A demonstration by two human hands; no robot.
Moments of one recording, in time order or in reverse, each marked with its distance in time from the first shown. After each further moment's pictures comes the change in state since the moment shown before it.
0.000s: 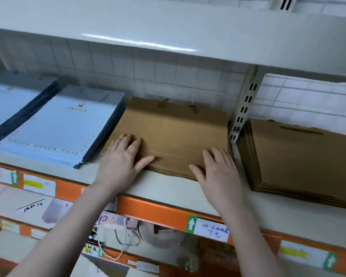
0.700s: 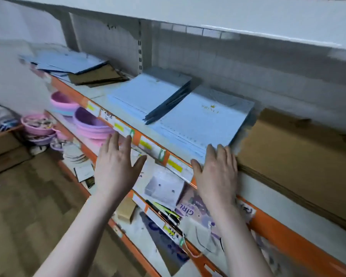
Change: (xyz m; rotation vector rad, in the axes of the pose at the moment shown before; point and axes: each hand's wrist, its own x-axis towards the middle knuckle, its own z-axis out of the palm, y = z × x) left_hand -0.153 -0.193 -0.084 0.174 0.327 -0.608; right_hand 0.015 -0.270 0.063 0.222 0.144 -0.226
